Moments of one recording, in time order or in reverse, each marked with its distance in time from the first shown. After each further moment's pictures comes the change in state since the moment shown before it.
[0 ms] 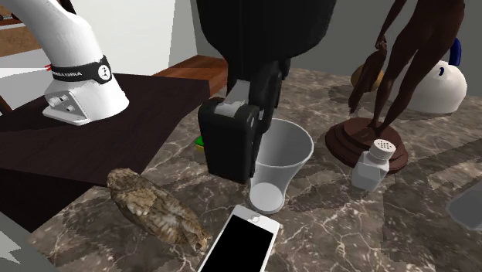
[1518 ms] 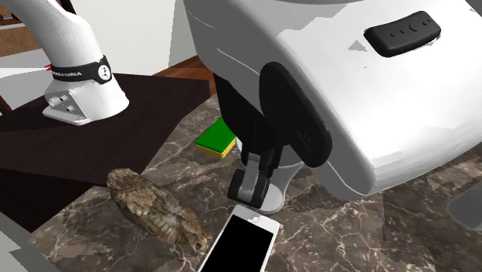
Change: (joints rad) arm -0.027 0.116 0.030 0.015 0.083 0.074 -0.068
